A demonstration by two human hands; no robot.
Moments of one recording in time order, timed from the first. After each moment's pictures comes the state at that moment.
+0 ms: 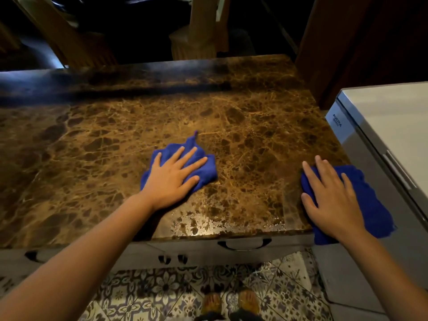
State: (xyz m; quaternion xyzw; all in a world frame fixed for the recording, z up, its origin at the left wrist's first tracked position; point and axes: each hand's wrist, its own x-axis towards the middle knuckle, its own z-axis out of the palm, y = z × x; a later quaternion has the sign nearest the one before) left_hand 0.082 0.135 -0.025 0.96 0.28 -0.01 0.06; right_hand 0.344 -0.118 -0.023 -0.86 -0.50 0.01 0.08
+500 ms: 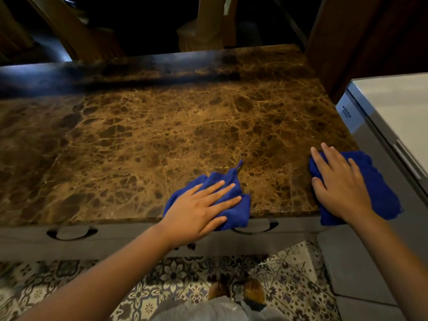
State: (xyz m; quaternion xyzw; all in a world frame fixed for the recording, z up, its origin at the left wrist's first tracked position) left_hand 0.053 0.035 -0.019 0.99 0.09 0.00 0.05; right_hand 0.342 -0.118 -0.019 -0.86 -0.51 0.01 0.09
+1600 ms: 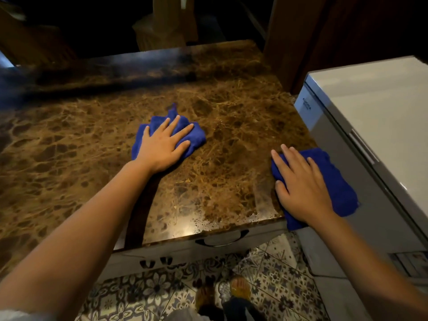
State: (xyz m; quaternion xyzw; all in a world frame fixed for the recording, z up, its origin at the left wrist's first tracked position) left_hand 0.171 0.178 -0.027 0.96 0.27 0.01 0.08; right_hand 0.346 -0.118 -0.026 -0.86 -0.51 0.01 0.10
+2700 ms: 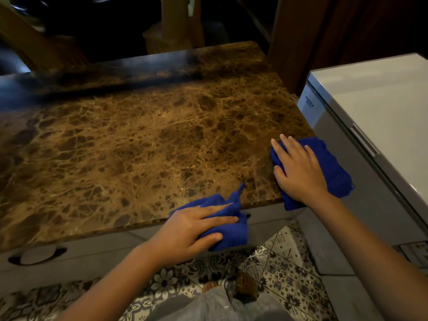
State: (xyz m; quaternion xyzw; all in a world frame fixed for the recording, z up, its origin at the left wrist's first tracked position) left_hand 0.075 -0.008 -0.012 0.96 0.01 0.09 0.27; right_hand 0.347 -0.120 -0.028 -0.85 -0.51 0.00 0.11
